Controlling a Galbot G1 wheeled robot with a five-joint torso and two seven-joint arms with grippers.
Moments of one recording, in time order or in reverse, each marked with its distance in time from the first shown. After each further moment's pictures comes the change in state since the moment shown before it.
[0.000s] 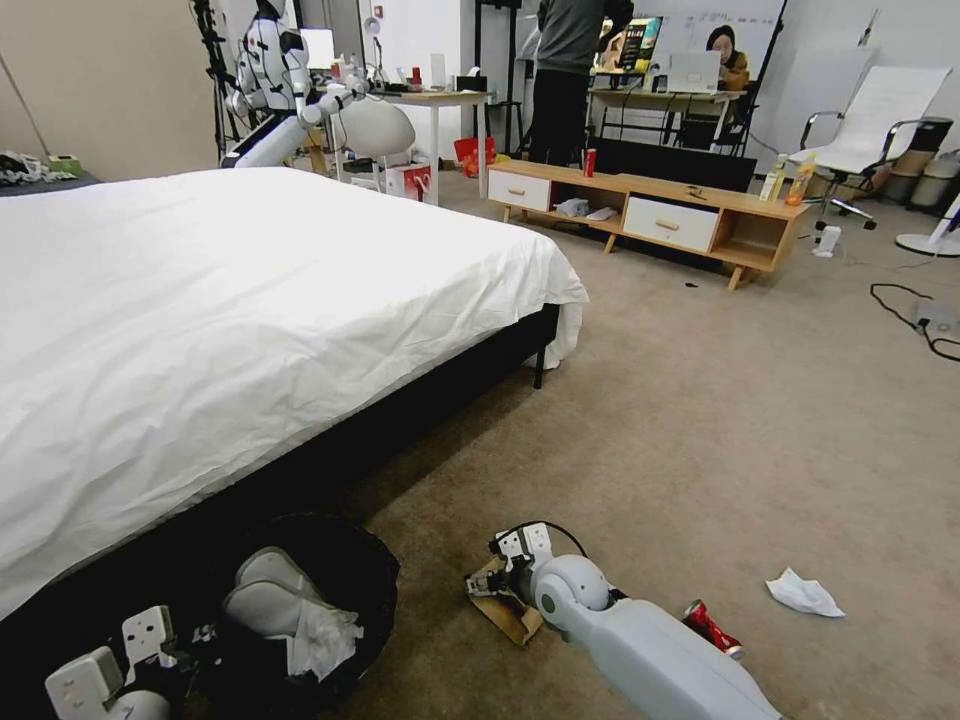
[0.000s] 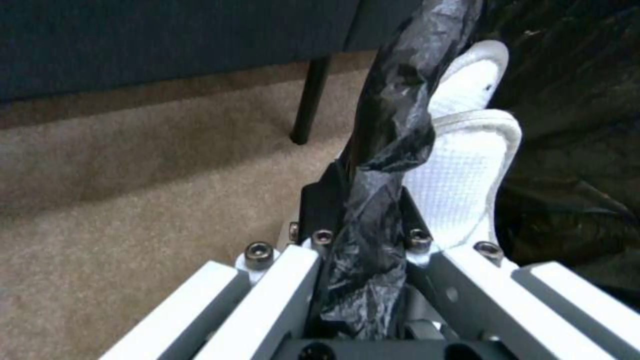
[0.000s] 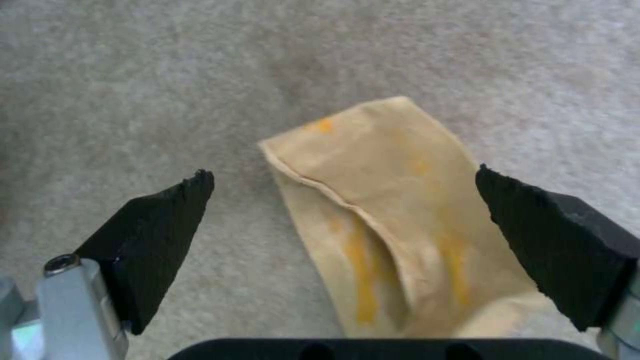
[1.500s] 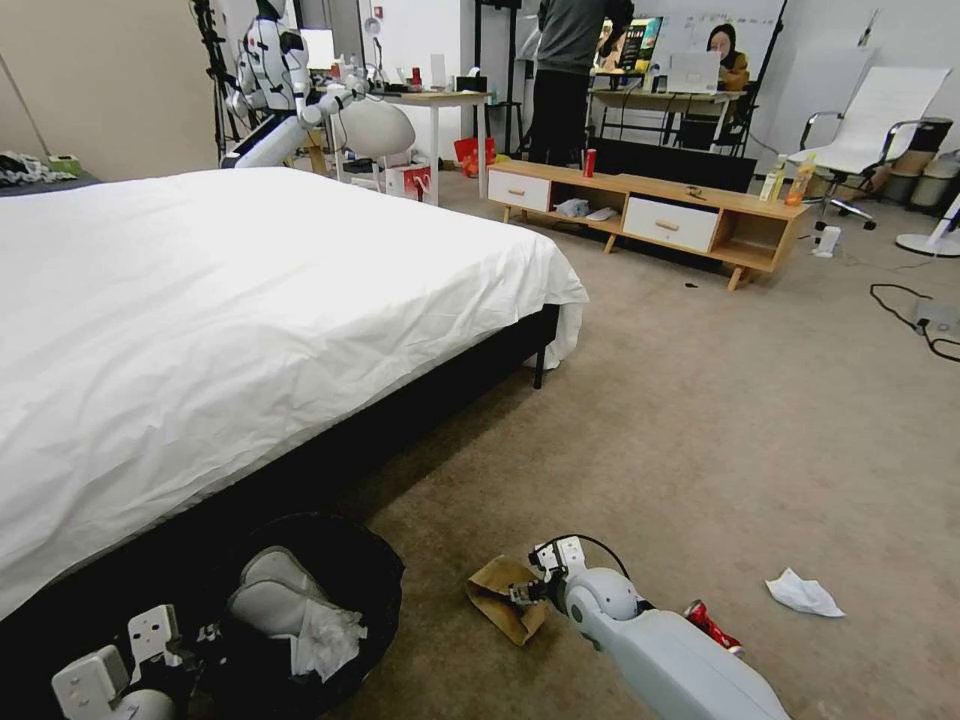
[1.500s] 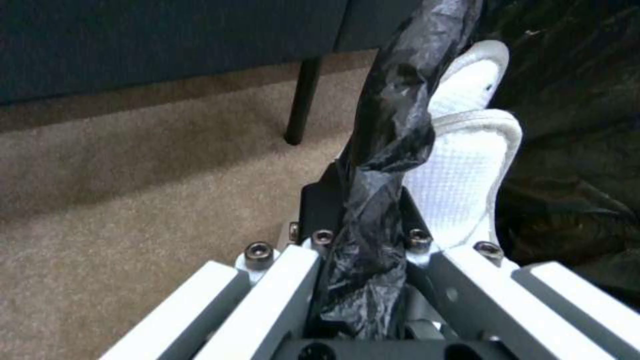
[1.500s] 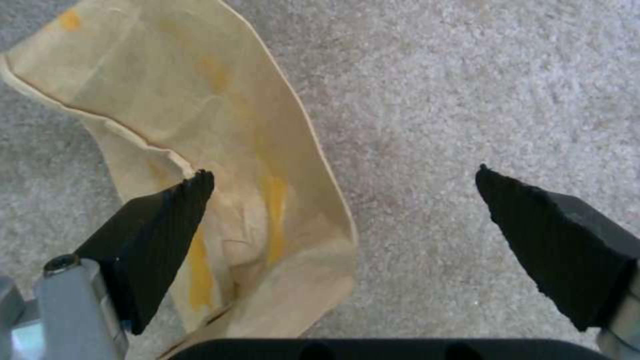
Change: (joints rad) left arm 0.007 0.000 0.006 -0.012 0.009 0.000 0.007; right arm -0.015 0.023 0.053 -0.204 -0.138 0.055 -0.075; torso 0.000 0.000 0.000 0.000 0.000
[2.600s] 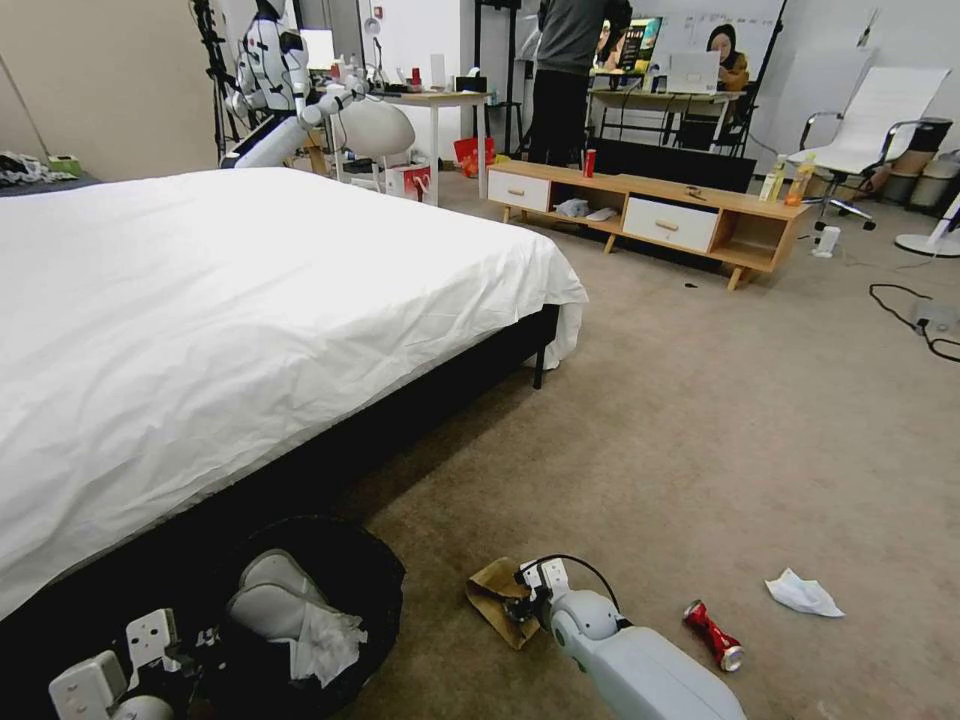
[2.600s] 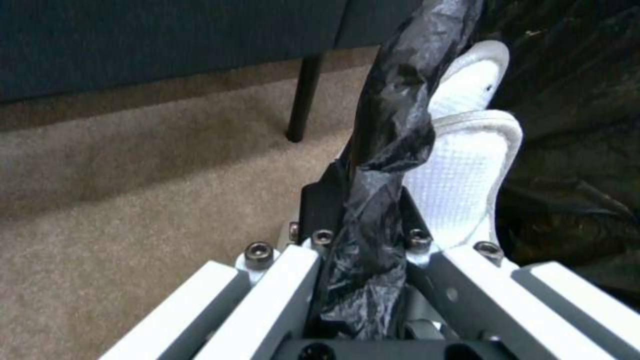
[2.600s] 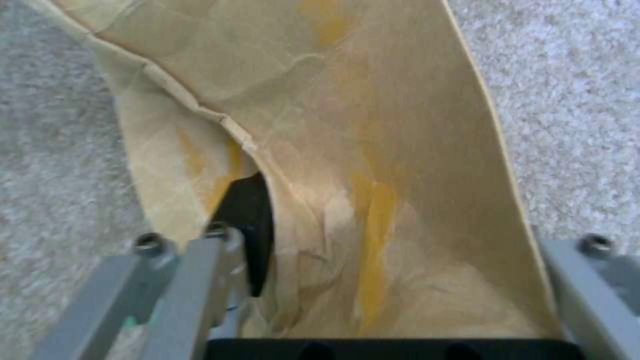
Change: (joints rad) left arm 0.018 -0.006 0.000 -0.017 0.010 0.000 0.005; right arm 0.000 0.098 -0.019 -0.172 -0.111 0.135 -0.103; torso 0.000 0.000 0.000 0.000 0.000
